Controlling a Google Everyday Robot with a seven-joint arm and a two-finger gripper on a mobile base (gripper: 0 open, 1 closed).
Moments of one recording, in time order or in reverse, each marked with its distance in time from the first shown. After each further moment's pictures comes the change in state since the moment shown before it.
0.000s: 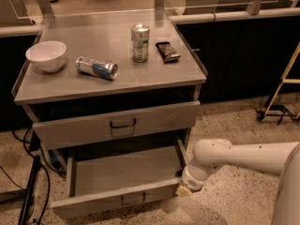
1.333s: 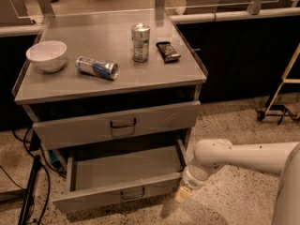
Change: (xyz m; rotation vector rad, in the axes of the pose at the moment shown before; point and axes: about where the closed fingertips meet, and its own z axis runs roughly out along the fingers) arm -0.001 0.000 0.001 0.000 0.001 0.000
